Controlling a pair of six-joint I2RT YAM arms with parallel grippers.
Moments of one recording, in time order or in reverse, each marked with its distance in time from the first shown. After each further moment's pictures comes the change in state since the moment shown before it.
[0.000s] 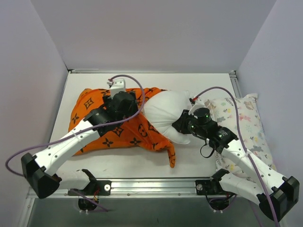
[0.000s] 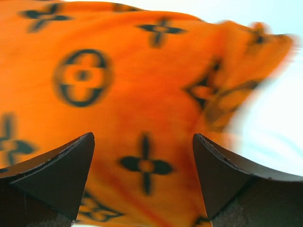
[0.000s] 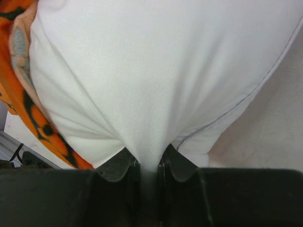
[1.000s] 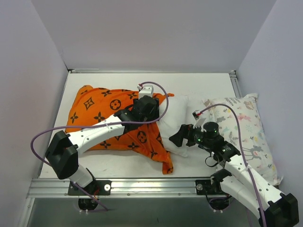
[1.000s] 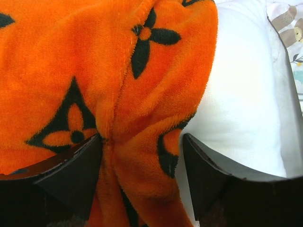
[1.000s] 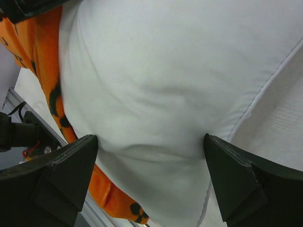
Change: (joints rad) left arm -0.061 0.249 -0.050 0.306 0.192 0.019; right arm -0.137 -0.204 -0.331 0.197 -0.311 -0.104
